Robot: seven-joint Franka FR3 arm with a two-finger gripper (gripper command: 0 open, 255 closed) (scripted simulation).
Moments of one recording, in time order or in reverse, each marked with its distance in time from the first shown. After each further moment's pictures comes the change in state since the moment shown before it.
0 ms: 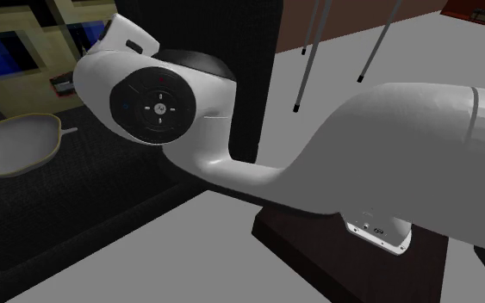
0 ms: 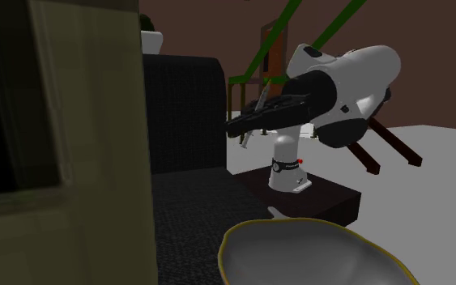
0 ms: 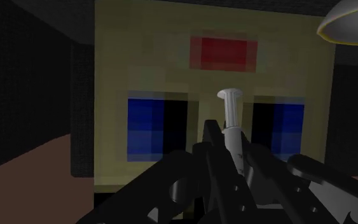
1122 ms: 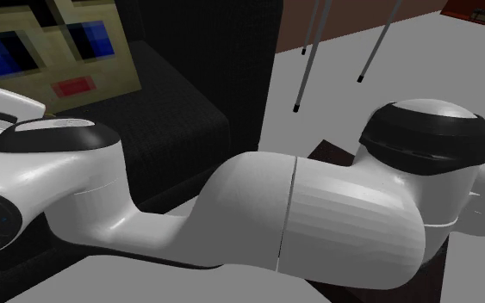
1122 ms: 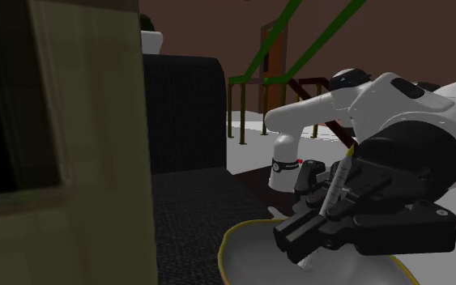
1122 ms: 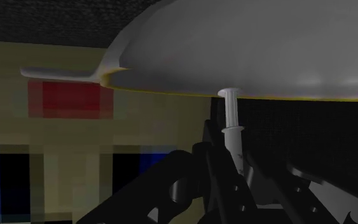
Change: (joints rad) arm -0.416 -0.205 0.257 0.726 0.067 -0.333 0.116
